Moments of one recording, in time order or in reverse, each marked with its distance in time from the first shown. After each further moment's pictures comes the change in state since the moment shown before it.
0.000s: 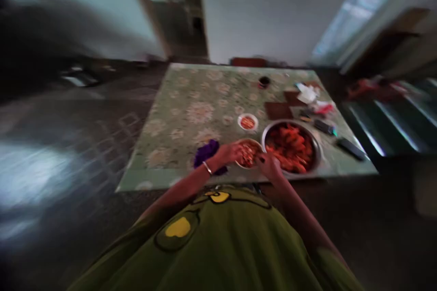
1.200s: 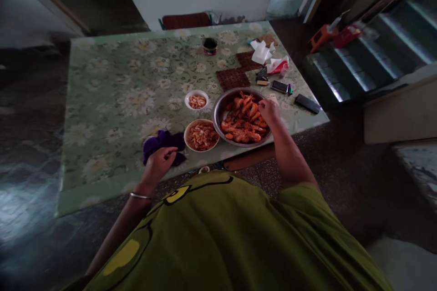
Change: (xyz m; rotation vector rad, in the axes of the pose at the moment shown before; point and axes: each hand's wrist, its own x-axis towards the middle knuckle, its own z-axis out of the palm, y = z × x) left_hand -0.066 -0.063 0.065 -0.214 0.231 -0.276; right_hand 0.065 0.192 -0.113 -0.194 0.237 0.424
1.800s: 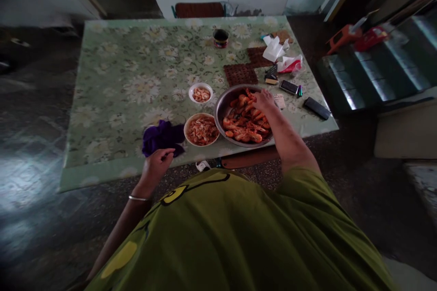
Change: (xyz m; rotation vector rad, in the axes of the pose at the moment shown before) left_hand -0.043 0.007 0.014 0.017 0.079 -0.114; right_hand 0.066 -0.022 0.034 -0.327 -0.260 -0.325
